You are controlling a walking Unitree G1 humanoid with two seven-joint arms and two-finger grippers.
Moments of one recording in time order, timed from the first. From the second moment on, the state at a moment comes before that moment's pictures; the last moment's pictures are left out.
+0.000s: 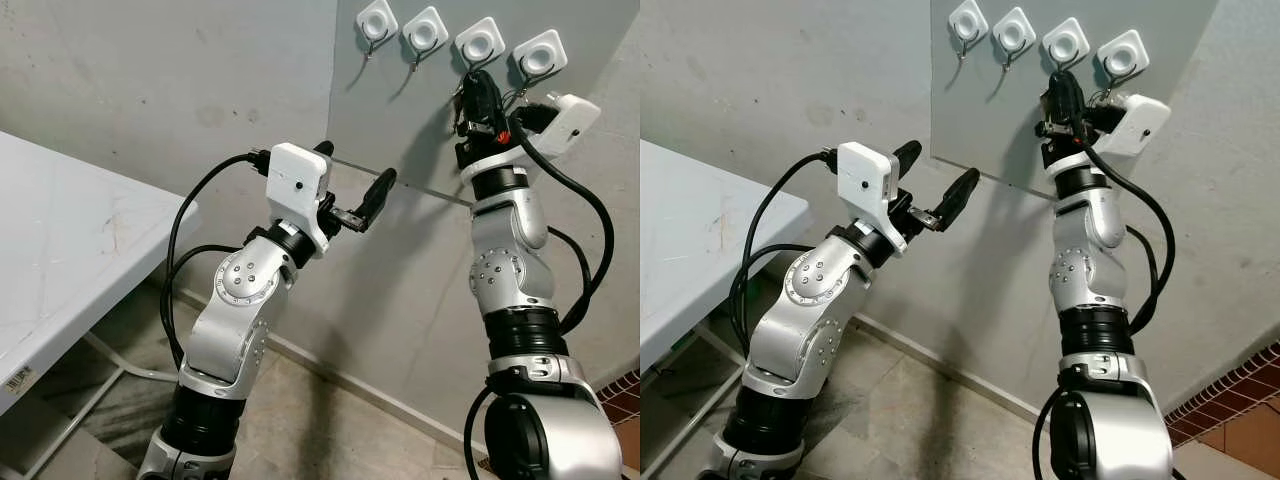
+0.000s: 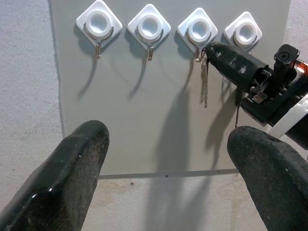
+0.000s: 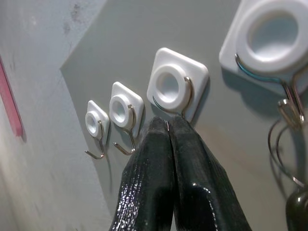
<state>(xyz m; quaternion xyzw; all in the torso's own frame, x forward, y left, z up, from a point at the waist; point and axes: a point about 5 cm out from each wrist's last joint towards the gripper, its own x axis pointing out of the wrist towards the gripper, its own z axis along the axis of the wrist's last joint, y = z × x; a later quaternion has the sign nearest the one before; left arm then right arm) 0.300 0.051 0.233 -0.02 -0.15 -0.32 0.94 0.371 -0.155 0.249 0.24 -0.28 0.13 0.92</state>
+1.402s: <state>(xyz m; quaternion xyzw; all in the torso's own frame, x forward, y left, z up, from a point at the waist) 0.299 0.051 0.236 -0.02 -0.15 -0.32 0.94 0.369 -0.150 0.248 0.32 -0.27 0.16 0.89</state>
